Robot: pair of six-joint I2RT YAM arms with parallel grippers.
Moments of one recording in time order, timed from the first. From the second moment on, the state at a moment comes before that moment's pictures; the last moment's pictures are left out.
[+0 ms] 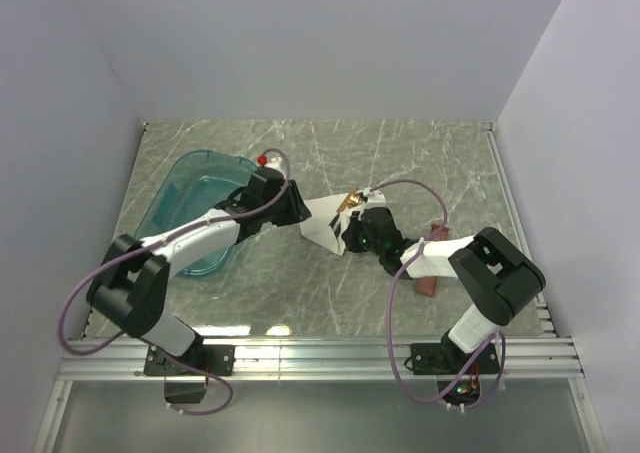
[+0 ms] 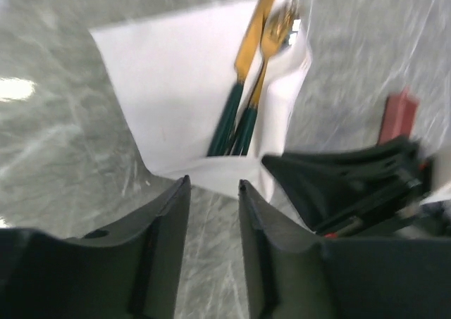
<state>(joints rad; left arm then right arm) -0.57 1.50 0.97 -0.11 0.02 -0.70 0.65 1.61 0.58 0.47 0.09 0.52</state>
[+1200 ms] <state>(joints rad) -0.64 1.90 1.05 0.09 0.32 -0.69 0.56 1.52 0.55 0.38 0.12 0.51</state>
